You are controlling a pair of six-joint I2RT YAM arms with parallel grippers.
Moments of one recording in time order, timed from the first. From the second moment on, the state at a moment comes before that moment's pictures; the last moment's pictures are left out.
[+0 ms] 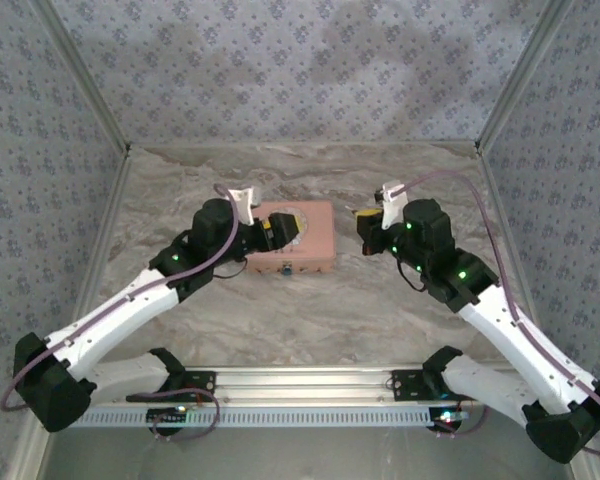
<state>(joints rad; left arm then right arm) -0.75 1.12 0.95 -0.16 0.19 -0.82 0.63 0.92 0.99 -0.44 0.00 0.22</state>
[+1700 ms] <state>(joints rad) -0.84 1.28 1.21 -0.15 0.31 -0.72 0.72 0.84 0.97 -0.42 -0.03 0.22</state>
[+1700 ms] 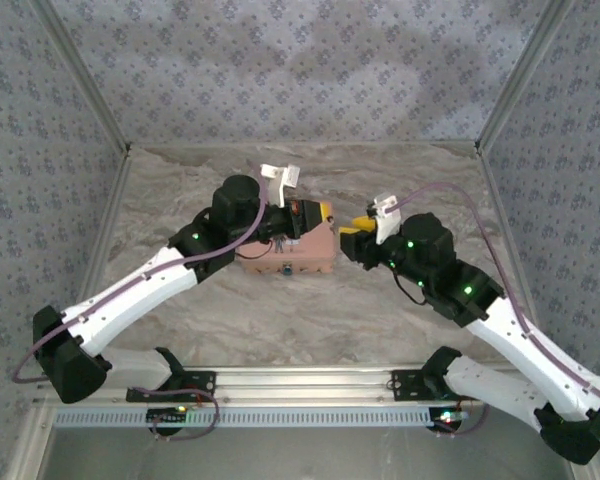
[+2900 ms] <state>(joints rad) -0.84 1.30 1.19 -0.01 0.51 -0.73 0.41 0.87 0.86 -0.08 -0.79 0.59</state>
